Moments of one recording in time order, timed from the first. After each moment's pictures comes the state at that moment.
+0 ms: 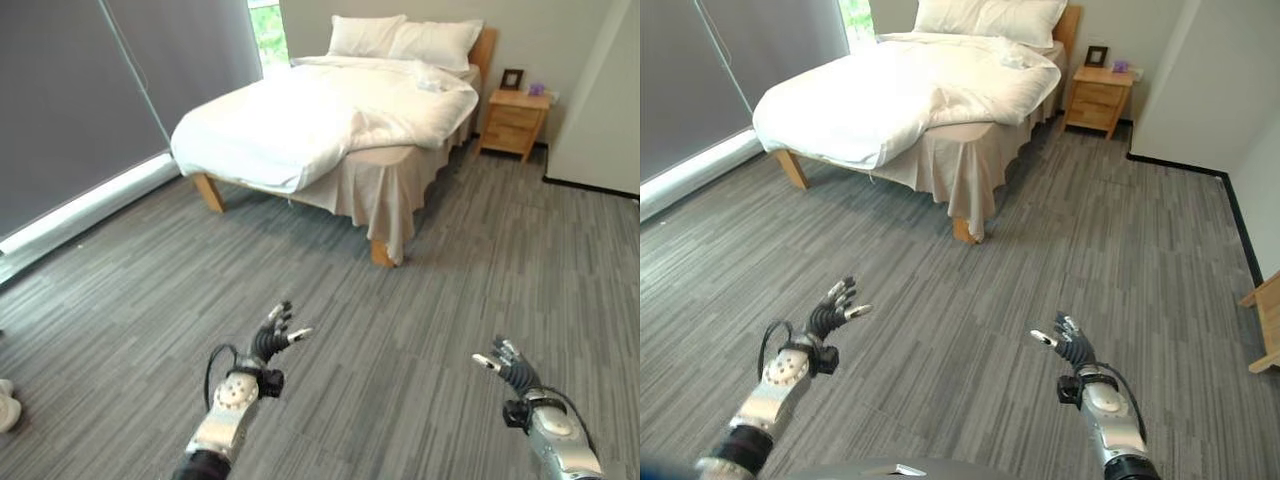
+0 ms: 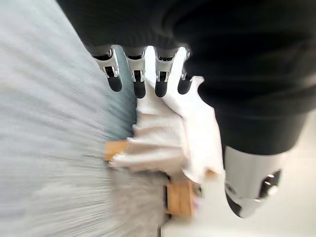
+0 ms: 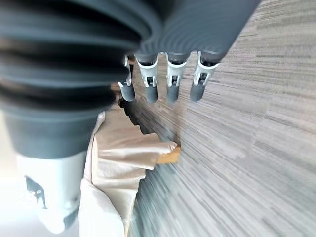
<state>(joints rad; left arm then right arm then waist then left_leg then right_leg) 0.02 0.28 -0.17 0.52 -0.30 -0.14 0.03 0.10 -0.32 0.08 0.51 0.31 -0.11 -0.03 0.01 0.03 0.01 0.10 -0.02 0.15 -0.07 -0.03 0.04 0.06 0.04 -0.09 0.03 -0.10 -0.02</state>
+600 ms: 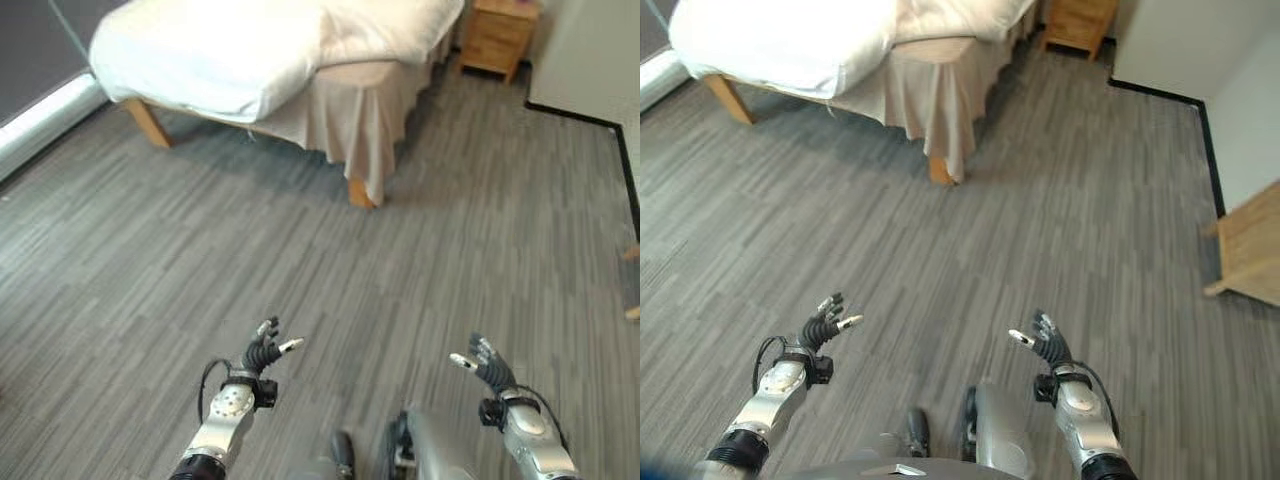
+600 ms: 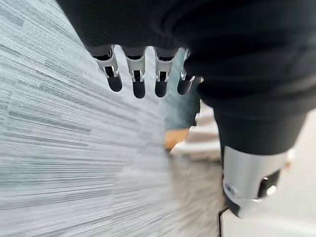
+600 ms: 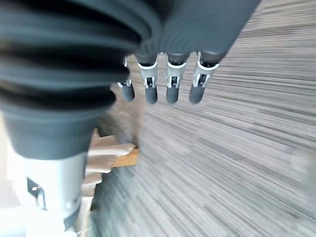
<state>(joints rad) -0.02 0.36 -0.21 0.53 -0.25 -0.10 0.08 0.10 -0.29 0.14 0.49 0.29 -0.11 -0.05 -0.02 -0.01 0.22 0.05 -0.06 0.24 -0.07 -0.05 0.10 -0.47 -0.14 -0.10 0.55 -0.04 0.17</state>
